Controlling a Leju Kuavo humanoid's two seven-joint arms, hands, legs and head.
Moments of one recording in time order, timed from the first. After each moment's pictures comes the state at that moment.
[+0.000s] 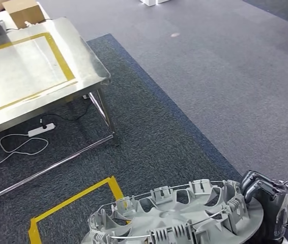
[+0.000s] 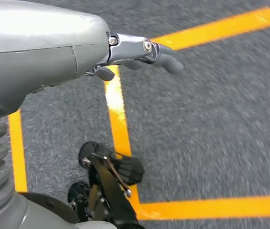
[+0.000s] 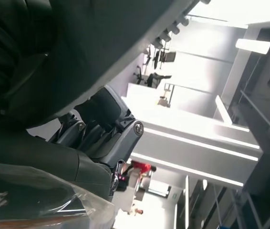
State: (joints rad) left arm -0.06 -0.22 1.31 -0.29 -0.96 0.15 -0.41; right arm 0.47 -0.05 0.05 -2.15 0.33 -0.32 -0.56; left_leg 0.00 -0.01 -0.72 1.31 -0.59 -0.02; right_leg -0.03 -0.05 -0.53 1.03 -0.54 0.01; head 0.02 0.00
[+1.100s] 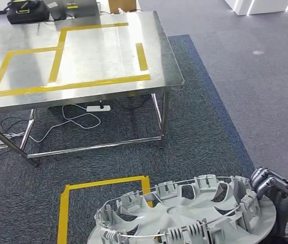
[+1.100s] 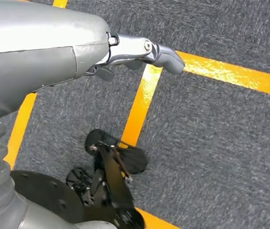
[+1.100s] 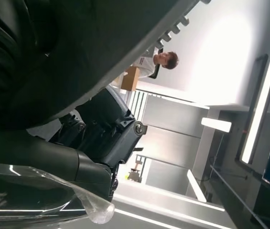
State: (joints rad) left arm -0.06 -0.26 1.36 -0.30 -0.93 0.16 -0.43; right arm 0.45 -0.02 -0.05 -2.16 0.28 -0.23 -0.60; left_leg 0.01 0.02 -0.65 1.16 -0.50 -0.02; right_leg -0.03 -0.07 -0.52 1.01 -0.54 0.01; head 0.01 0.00
